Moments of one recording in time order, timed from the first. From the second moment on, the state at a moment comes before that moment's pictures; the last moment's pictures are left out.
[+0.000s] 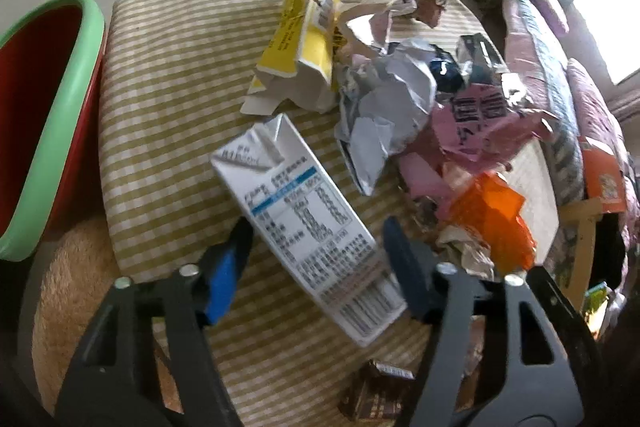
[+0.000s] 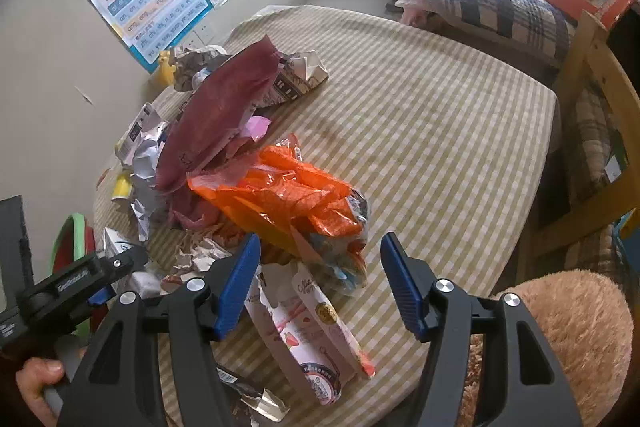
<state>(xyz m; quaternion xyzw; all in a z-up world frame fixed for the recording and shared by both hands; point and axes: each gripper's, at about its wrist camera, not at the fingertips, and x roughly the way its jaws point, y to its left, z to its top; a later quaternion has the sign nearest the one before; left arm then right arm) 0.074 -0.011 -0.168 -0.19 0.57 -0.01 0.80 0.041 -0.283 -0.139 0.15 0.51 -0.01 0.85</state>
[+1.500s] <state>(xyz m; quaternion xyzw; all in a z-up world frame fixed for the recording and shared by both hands) 0.018 -0.024 -0.034 -0.05 0.40 -0.07 0.91 0.013 -0.207 0.008 -0.08 0.35 0.01 0.93</state>
